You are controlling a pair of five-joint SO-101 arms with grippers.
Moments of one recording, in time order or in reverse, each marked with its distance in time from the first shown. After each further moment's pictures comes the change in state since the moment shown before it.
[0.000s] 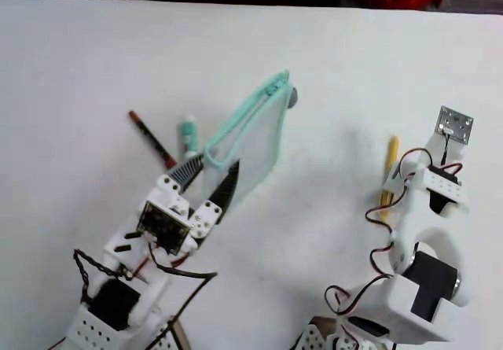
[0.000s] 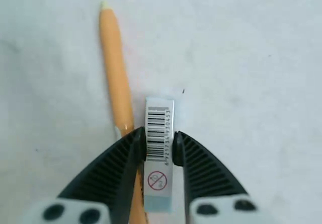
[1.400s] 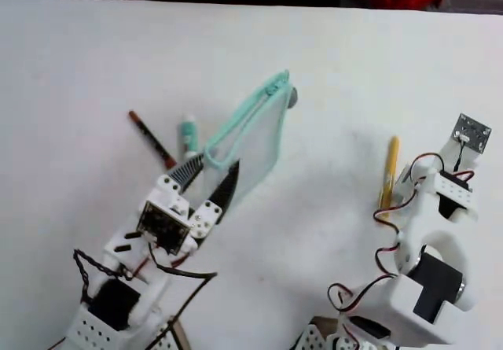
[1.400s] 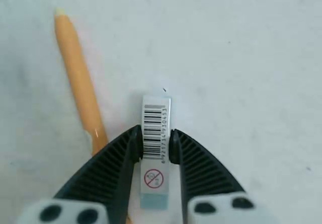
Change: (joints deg) left arm 0.0 0.0 0.0 0.0 0.0; right arm 3.9 0.0 0.0 0.0 -3.0
